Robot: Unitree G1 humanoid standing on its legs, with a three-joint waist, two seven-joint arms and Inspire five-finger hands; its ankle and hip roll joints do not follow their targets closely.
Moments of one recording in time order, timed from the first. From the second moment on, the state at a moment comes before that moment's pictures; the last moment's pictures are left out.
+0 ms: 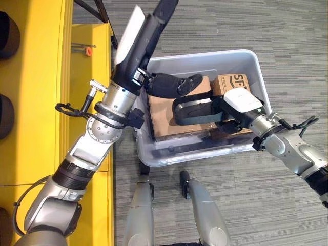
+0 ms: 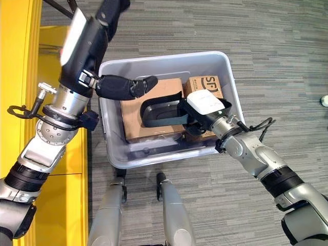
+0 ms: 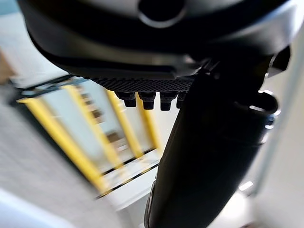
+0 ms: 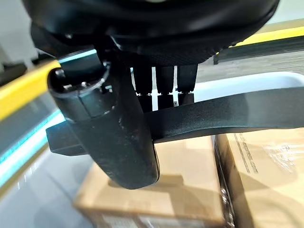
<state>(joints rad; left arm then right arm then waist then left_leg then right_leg) -0.68 0.75 -0.32 -0.02 -0.10 -0.31 0.09 -0.63 -0.98 0.53 0.19 -0.35 -0.22 -0.12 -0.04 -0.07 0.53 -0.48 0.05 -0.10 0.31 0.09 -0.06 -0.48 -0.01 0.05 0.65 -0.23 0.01</state>
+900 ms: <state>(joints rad) -0.43 0.93 -0.30 0.09 0.41 -0.30 0.10 -0.52 -1.04 0.19 0.07 0.01 -0.17 0.34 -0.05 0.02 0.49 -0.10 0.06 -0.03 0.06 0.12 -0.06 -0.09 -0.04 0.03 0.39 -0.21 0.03</state>
